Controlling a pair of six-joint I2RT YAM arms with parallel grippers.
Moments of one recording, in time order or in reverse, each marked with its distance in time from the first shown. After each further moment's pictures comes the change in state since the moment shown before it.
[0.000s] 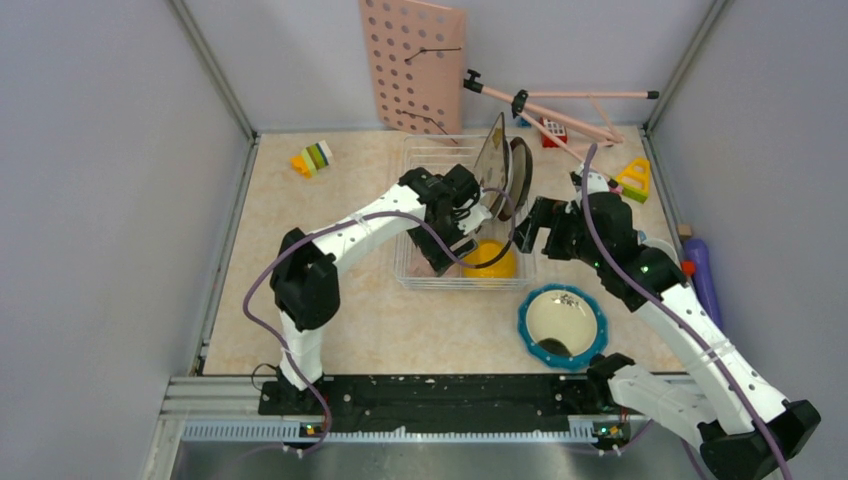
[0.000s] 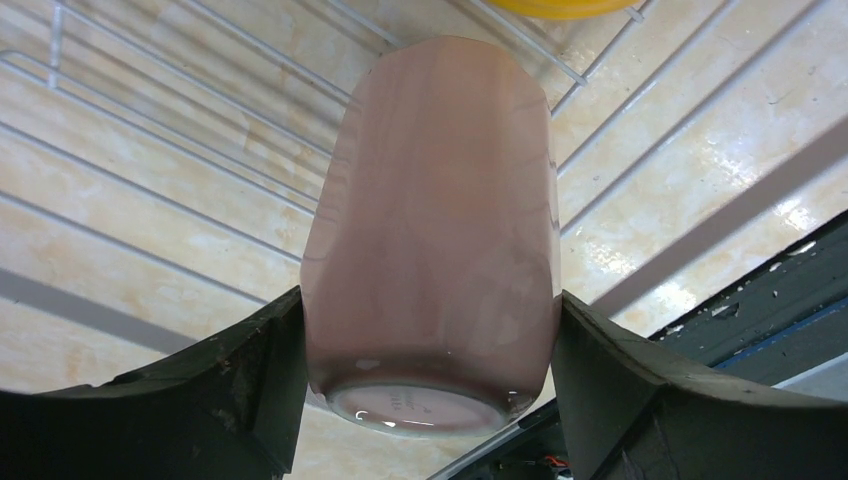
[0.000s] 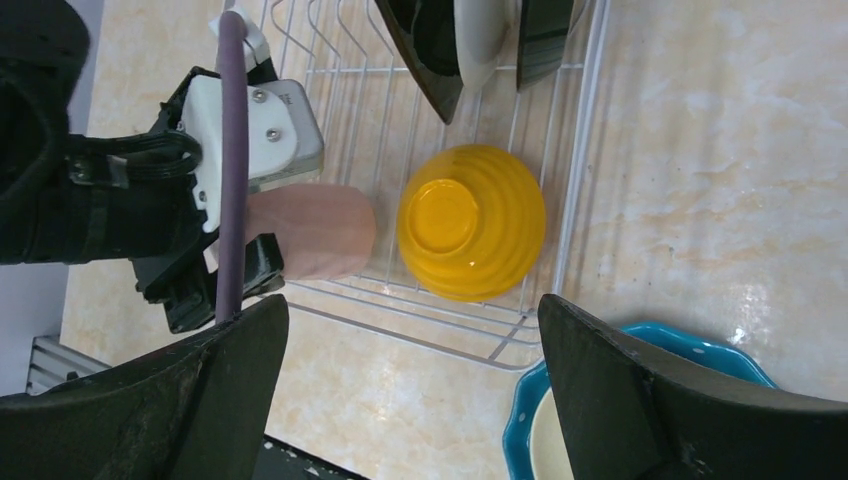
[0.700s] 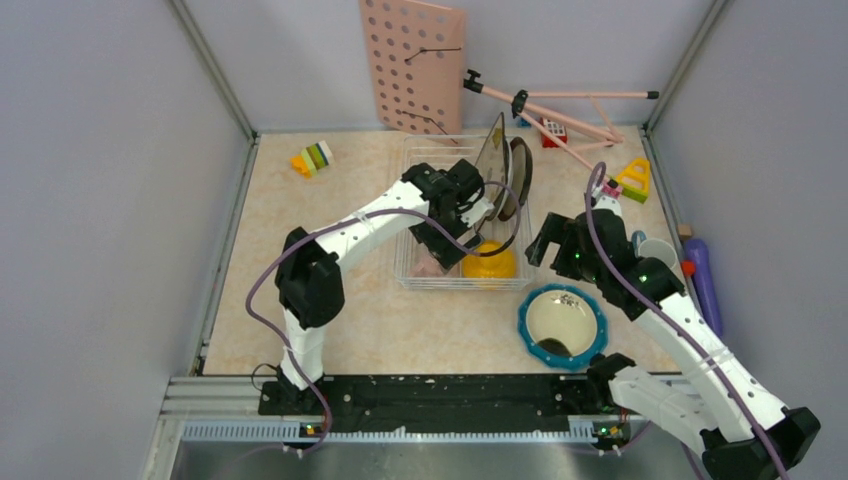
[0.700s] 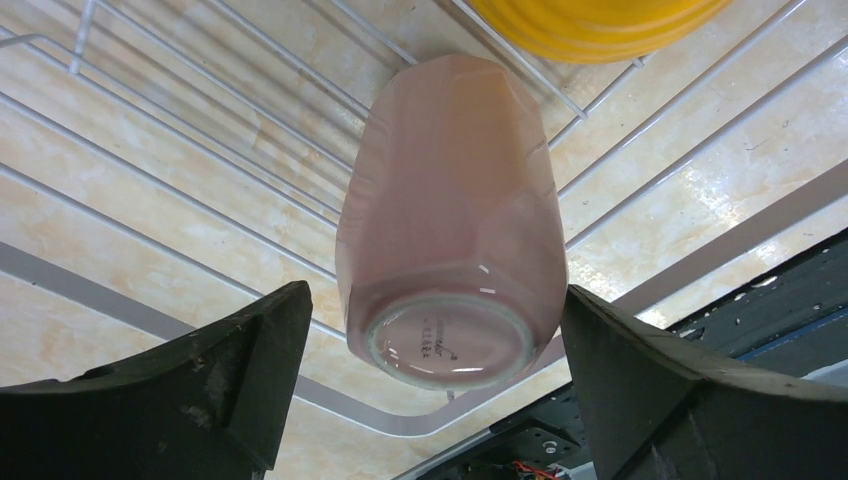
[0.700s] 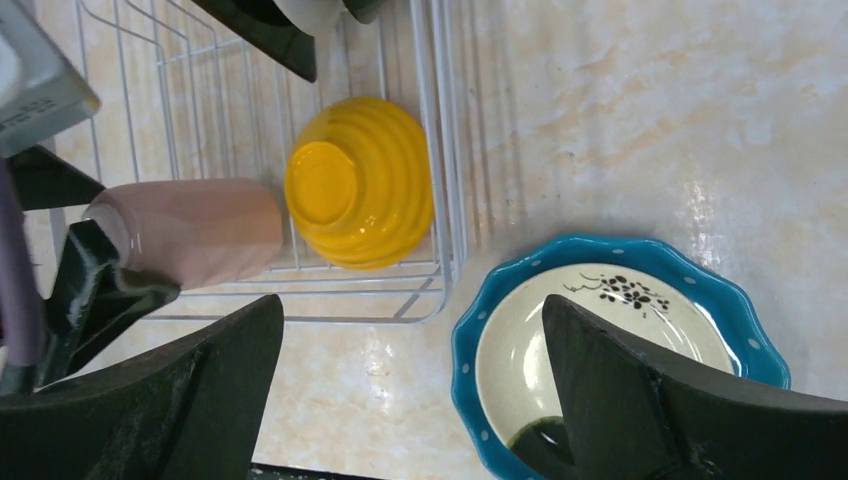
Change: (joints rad) left arm -0.002 0.056 0.076 -0.018 -0.030 -0.093; right arm -0.003 -0.038 -0.069 -0.137 0.174 0.118
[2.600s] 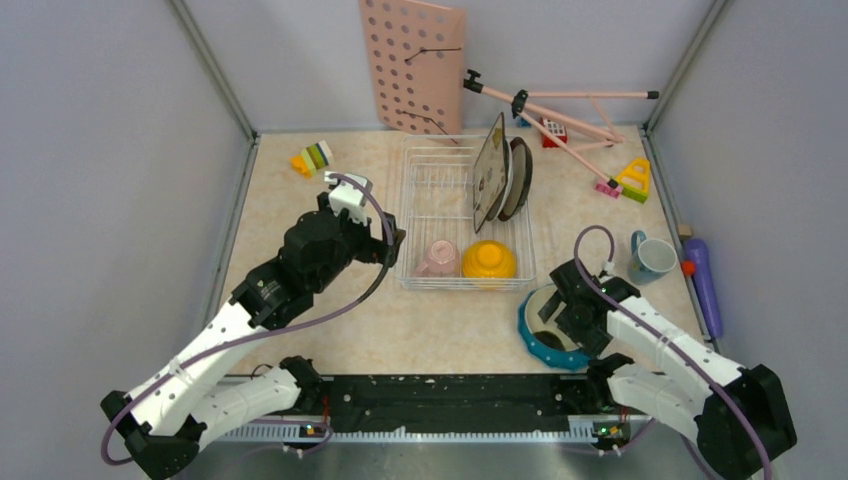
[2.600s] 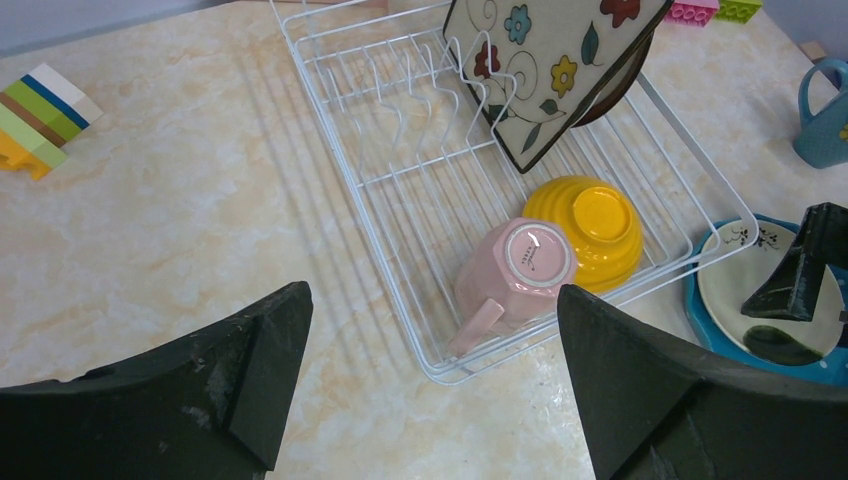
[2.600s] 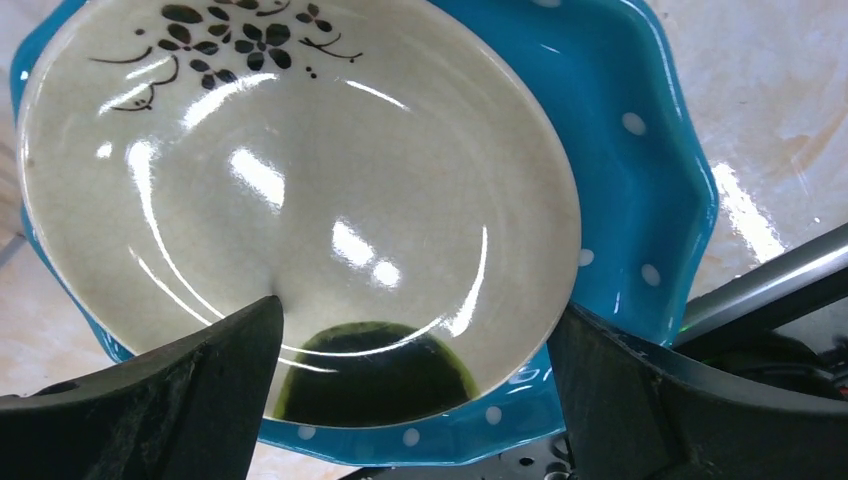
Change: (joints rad) left arm 0.054 -1.115 -0.836 0.768 -0.230 -0.306; right arm 0.000 0.066 -0.396 -0.226 0.080 0.569
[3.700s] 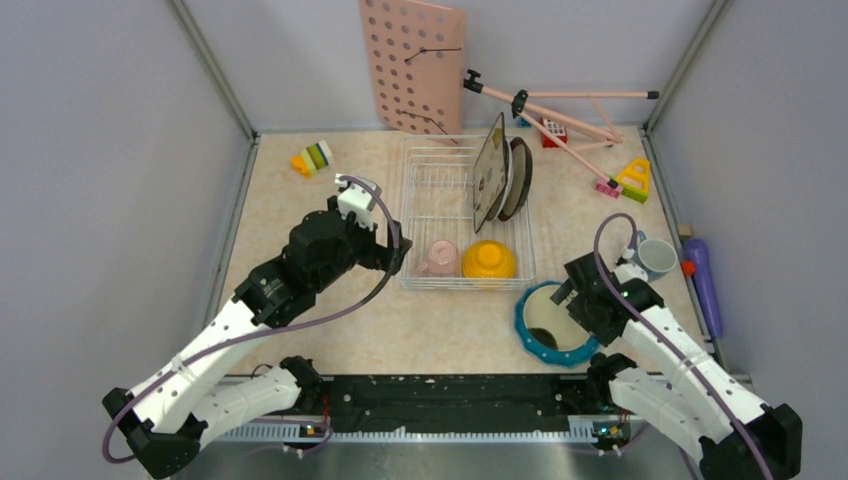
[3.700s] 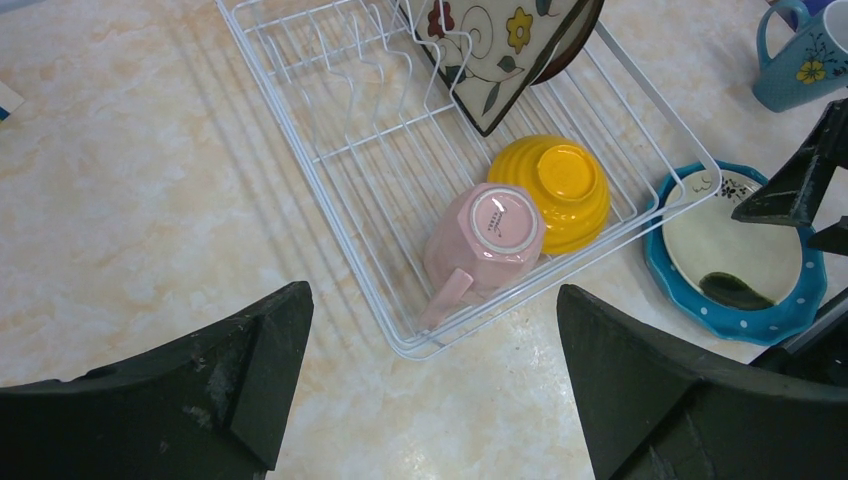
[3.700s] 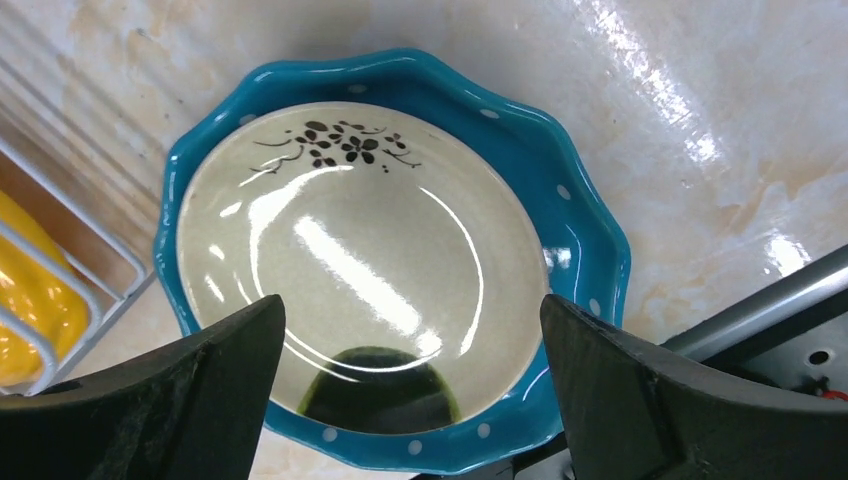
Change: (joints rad) left arm 0.000 0.014 0.000 -0.037 0.103 -0.003; right arm -0.060 -0.119 0.084 -0.047 0.105 -0.061
